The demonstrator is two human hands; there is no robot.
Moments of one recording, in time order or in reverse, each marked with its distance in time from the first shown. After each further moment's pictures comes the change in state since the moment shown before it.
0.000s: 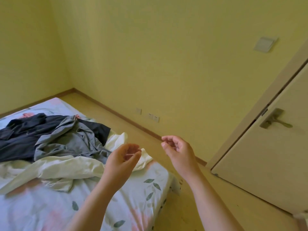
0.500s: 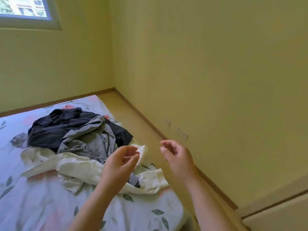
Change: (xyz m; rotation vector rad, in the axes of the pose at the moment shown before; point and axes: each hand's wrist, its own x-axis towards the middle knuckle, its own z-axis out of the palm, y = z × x) left_hand 0.107 -0.016 -0.028 -0.013 0.263 -0.048; right_hand 0.149 0.013 0.067 0.075 -0.281 -0.029
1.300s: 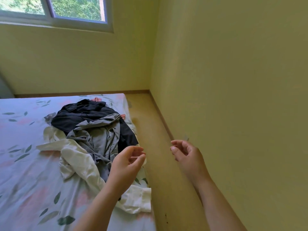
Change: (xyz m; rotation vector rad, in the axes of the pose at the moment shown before) left_hand 0.135 0.054 0.195 0.027 0.443 -0.144; right_hand 0.246 0.054 -0.146 -0.001 -0.387 -0.080
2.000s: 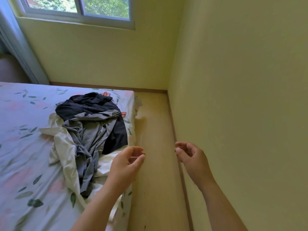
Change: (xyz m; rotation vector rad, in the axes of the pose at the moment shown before) left_hand 0.052 0.055 0.206 0.000 0.205 -0.118; right_hand 0.139 0.068 -0.182 0.063 -0.224 -0.012
